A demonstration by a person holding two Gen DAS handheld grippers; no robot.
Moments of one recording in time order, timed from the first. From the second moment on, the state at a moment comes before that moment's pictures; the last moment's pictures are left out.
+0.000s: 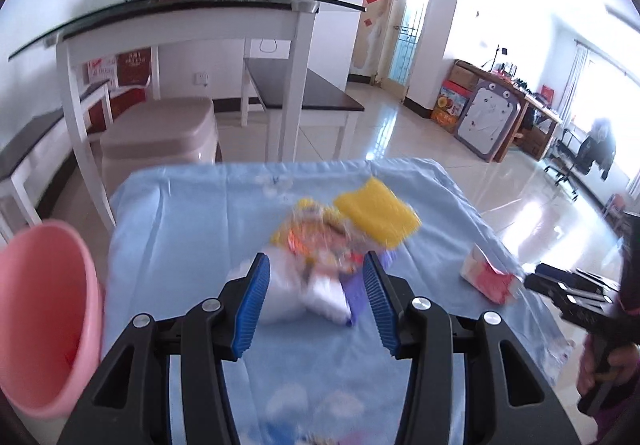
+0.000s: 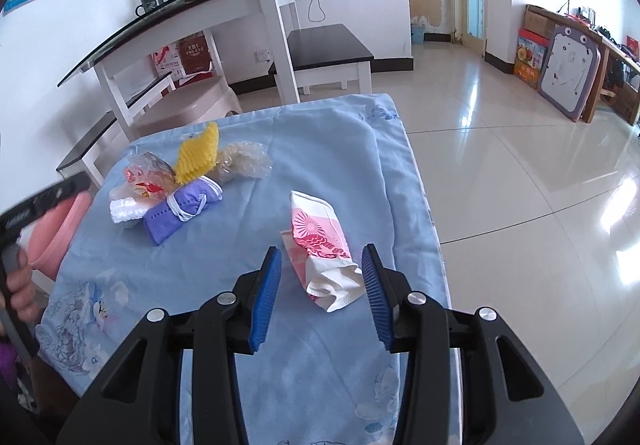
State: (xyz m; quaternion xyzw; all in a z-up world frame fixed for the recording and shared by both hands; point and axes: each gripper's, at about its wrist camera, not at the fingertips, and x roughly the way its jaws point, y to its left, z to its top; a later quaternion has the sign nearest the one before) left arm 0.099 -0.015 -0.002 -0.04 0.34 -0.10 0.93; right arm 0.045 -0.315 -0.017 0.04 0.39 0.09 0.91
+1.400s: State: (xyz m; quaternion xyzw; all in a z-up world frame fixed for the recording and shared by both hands) left arm 0.065 0.023 0.006 -0.09 0.32 -0.05 0.94; right arm 0.075 -0.310 -0.048 0.02 0.43 0.09 0.90
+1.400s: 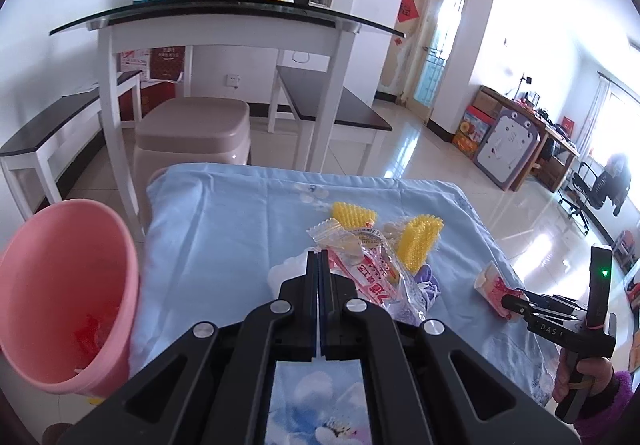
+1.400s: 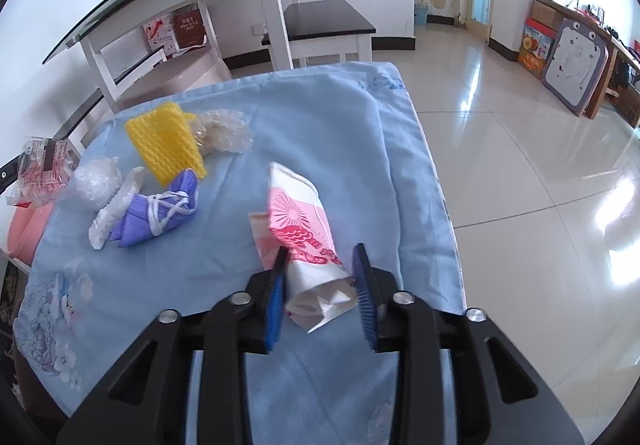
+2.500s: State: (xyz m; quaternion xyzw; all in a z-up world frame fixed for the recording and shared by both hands) left arm -0.024 0.105 0.036 -0.11 0.26 0.06 0.96; right arm 0.041 -0.109 0.057 0.01 0.31 0.33 0.89
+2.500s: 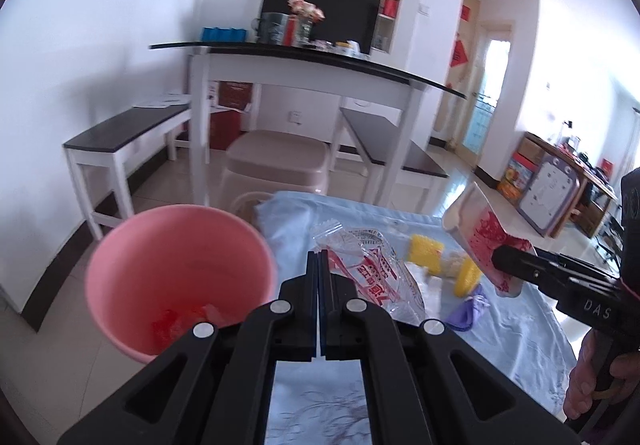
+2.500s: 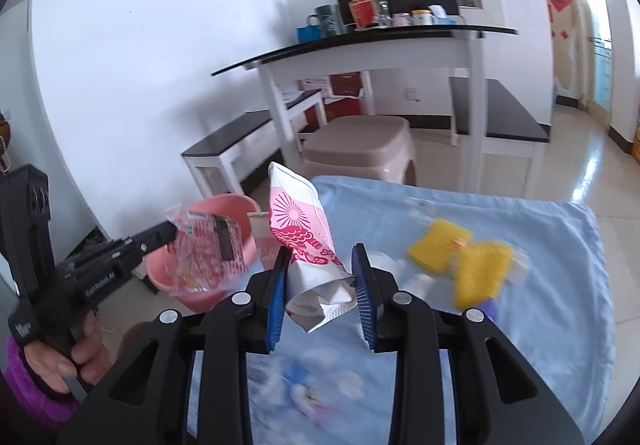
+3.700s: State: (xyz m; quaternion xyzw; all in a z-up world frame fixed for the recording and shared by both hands) left arm -0.035 0.234 -0.024 -0.15 0.31 0.22 0.92; right arm 0.066 0.096 0.001 -0.07 0.38 0.40 0.83
